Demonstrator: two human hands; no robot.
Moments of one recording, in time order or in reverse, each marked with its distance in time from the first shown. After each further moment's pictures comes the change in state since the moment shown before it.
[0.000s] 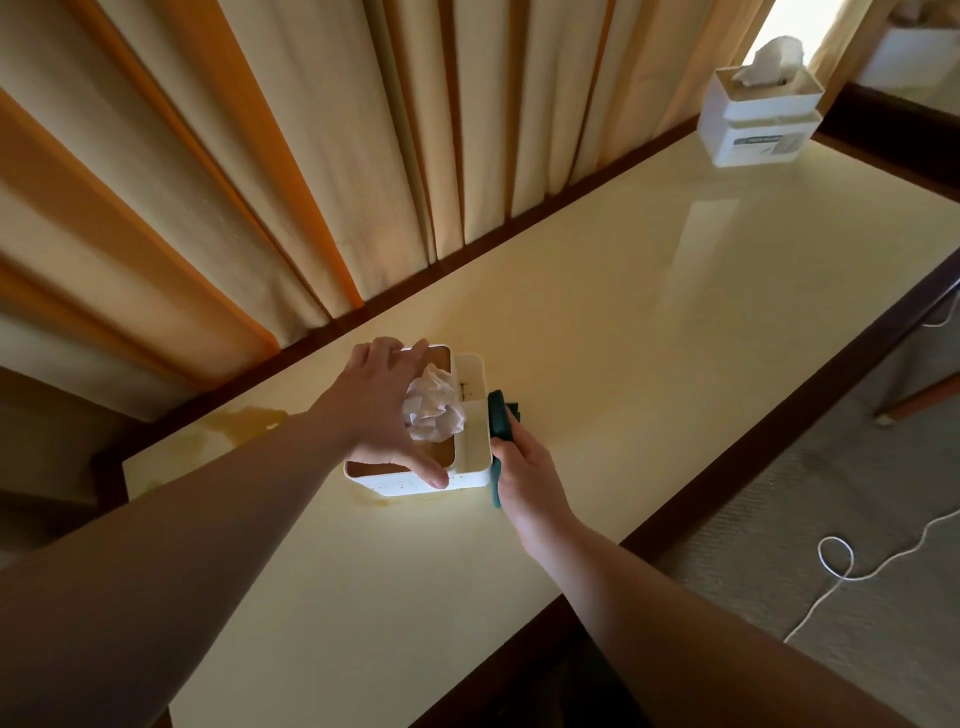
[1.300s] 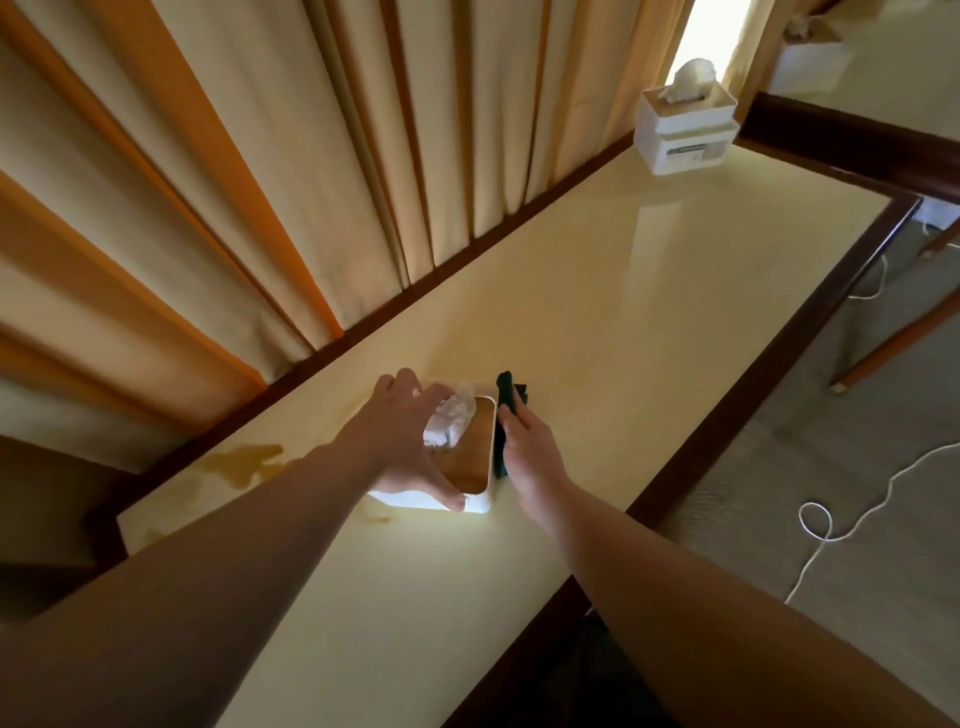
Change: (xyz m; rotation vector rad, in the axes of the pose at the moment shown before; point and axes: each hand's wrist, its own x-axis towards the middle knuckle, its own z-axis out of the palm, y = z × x) left_hand -0.014 0.028 -0.005 -0.017 0.002 0.160; right_hand 0.014 -0.021 0.000 0.060 0.206 0.030
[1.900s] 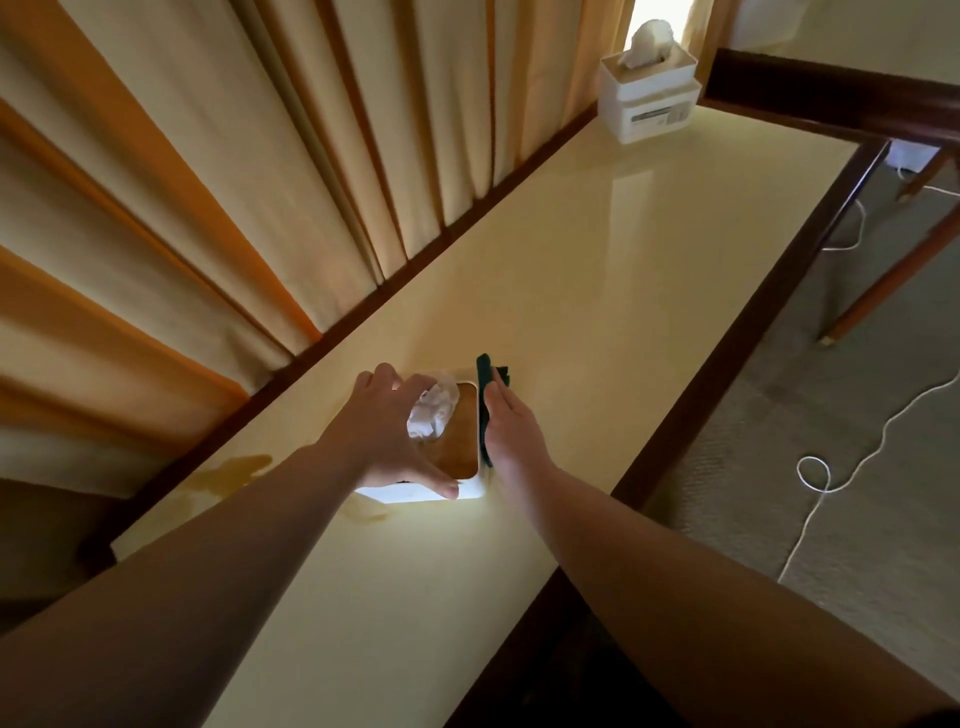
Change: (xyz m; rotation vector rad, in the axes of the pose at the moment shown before) left_hand 0.005 0.001 0.004 -0.043 0.018 -0.017; right_hand -0.020 -0.015 0.003 0.103 0.001 0.059
